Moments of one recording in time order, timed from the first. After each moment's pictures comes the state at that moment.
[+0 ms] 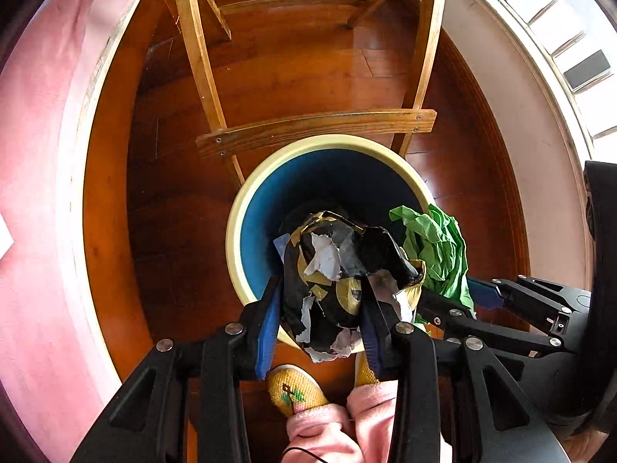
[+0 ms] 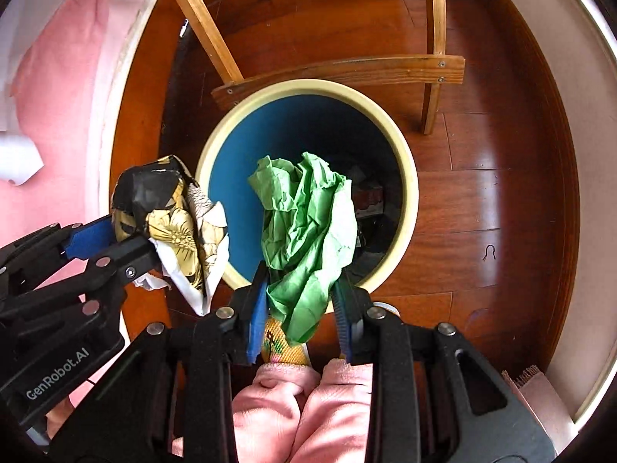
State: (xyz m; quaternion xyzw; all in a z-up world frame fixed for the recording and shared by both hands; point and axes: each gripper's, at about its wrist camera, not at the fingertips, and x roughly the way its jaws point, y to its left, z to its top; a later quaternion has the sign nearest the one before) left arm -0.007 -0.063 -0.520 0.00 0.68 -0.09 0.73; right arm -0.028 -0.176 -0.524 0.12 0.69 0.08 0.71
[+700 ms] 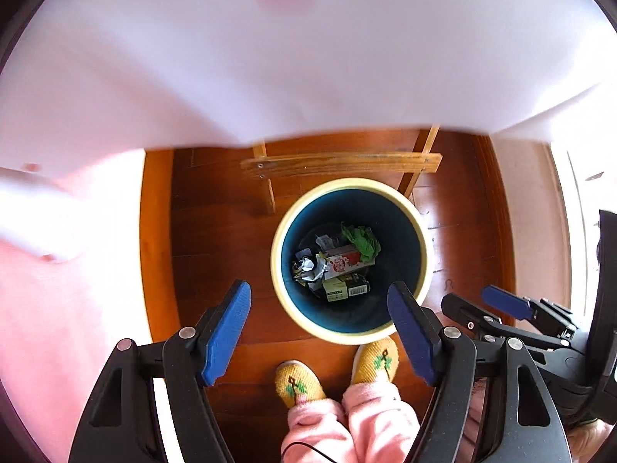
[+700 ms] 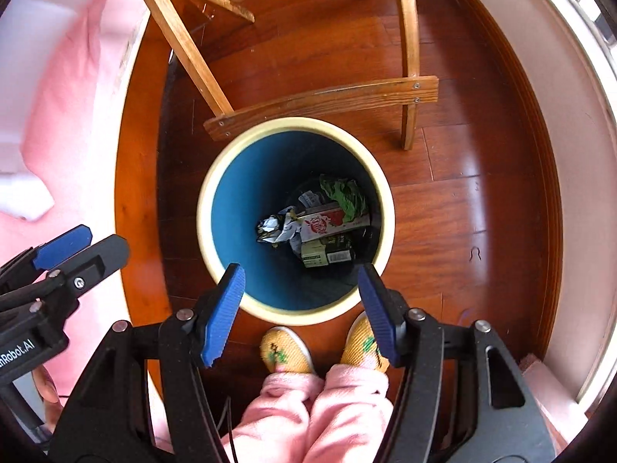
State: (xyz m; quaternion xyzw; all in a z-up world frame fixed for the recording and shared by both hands) left arm 0.012 -0.005 -0.412 -0.02 0.67 -0.05 0.74; right arm -0.013 -0.194 -0.476 0.13 0.68 0.03 0.72
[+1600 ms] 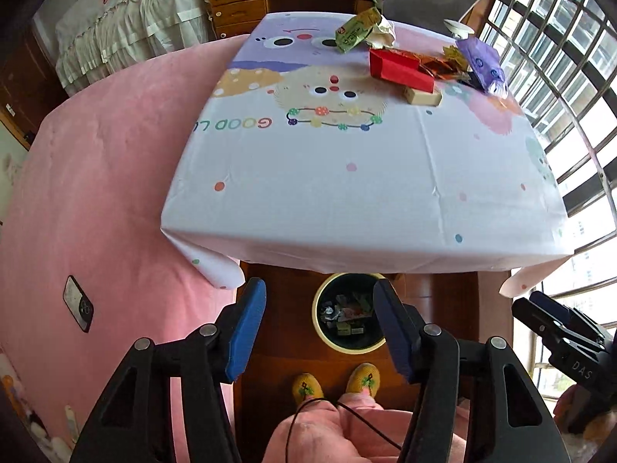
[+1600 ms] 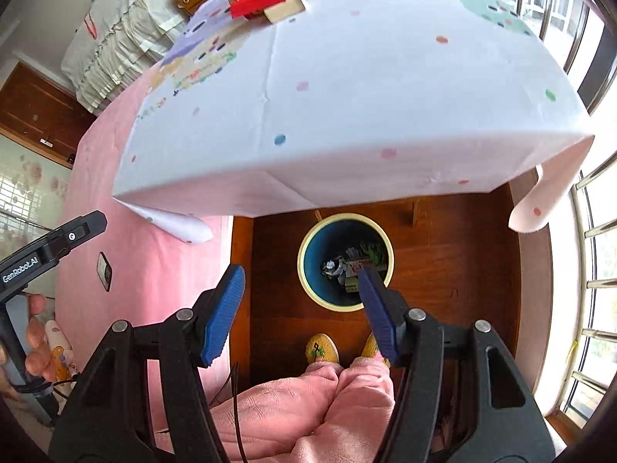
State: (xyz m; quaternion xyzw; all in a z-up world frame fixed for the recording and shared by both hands) left arm 0.002 0.040 -0.047 -0.05 0.58 0.04 0.82; right arm -0.035 -0.217 -0.133 0.14 0.57 0.11 0.80
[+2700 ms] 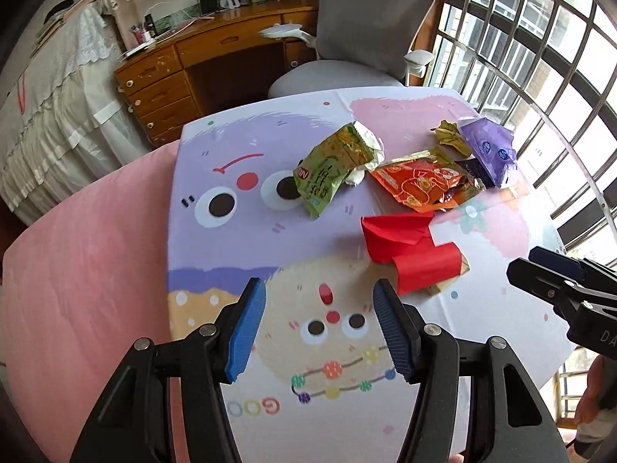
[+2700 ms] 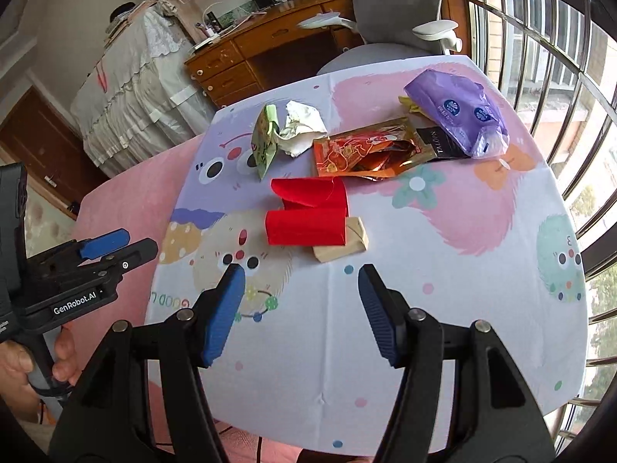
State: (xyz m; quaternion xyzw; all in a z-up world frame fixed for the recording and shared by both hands) left arm 0.369 0.056 -0.041 0.06 0.53 -0.11 0.84; right arm 0.245 -0.174 -0.030 0.14 0.48 0.09 0.86
